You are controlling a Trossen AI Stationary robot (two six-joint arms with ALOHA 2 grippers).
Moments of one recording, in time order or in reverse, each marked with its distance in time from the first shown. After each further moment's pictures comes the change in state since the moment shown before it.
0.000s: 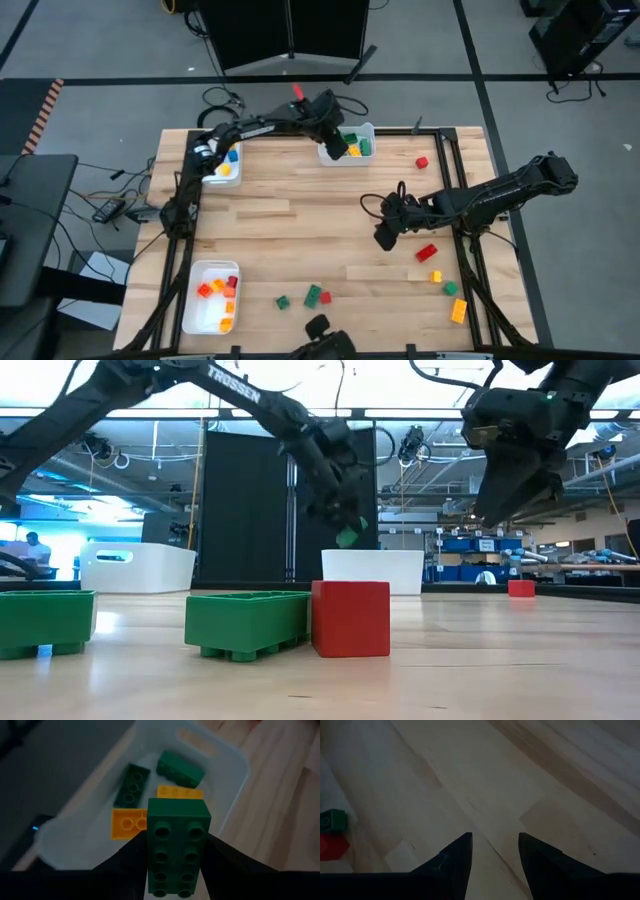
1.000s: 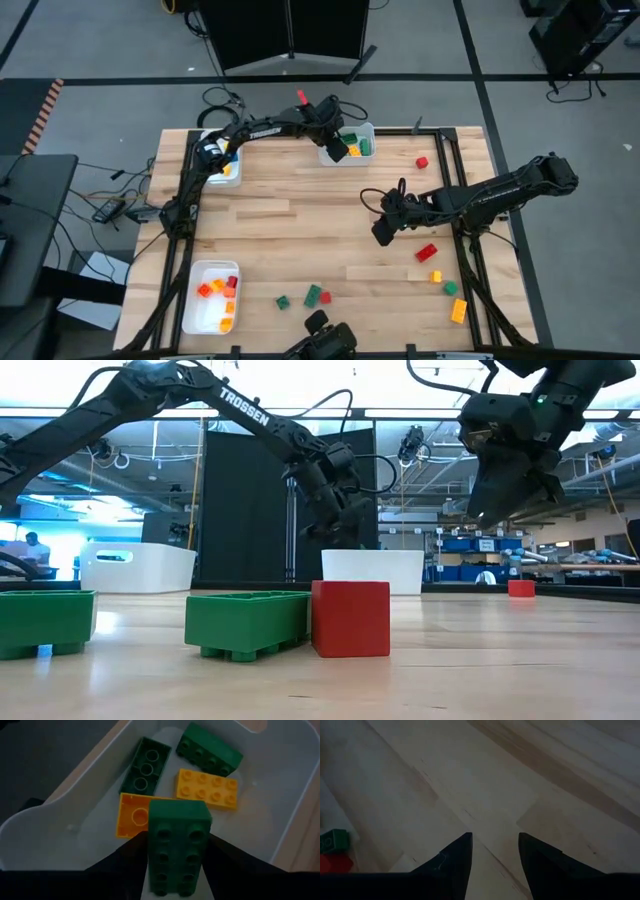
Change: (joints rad) left arm 0.023 0.109 0.005 0.043 0.003 -0.030; right arm -0.032 0.000 0.000 0.008 0.000 0.067
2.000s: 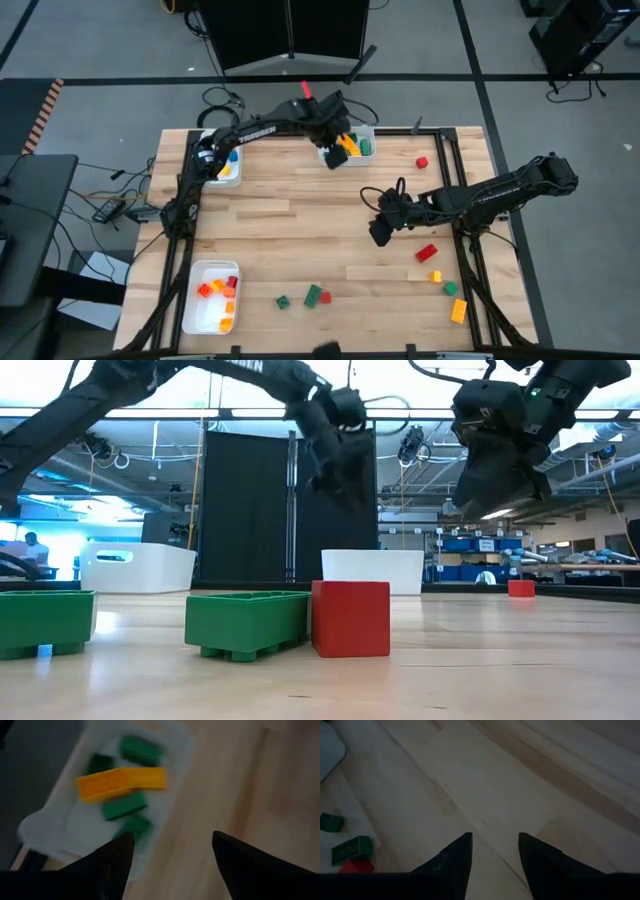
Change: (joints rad) left arm -0.099 -0.078 0.233 -0.374 0.014 0.139; right arm 0.000 0.000 0.000 0.086 0.000 -0.029
